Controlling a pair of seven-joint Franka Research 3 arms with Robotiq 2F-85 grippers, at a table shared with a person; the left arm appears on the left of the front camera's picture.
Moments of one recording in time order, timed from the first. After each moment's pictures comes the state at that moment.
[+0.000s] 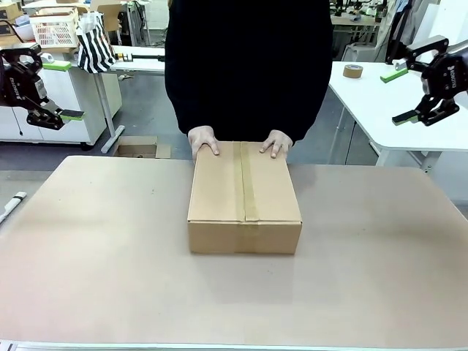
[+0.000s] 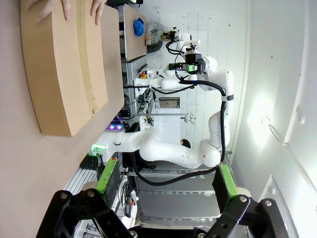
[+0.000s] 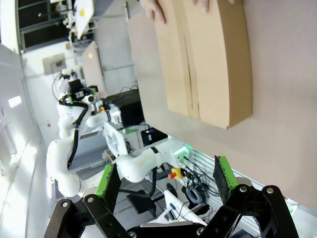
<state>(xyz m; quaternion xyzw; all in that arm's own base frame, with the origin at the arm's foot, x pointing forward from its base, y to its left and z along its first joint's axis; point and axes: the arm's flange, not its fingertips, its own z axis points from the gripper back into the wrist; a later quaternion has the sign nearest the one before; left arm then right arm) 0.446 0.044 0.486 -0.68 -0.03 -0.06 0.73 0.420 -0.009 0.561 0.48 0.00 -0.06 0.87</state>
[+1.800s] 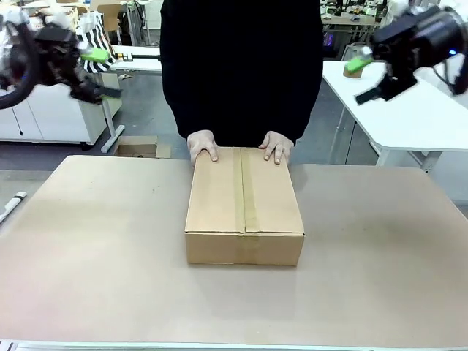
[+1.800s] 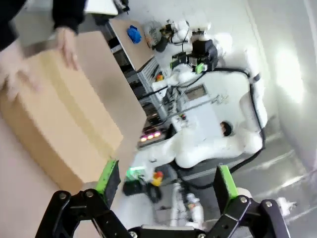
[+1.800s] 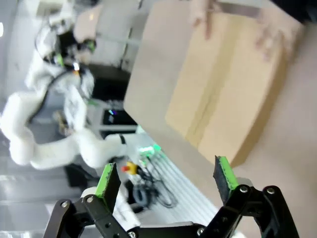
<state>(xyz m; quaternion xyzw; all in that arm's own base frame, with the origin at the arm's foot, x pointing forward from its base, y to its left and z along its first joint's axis) 0.462 -0.038 0.527 -0.64 -0.17 -0.25 0.71 0.424 0.086 0.598 0.44 -0.10 0.17 0.87</state>
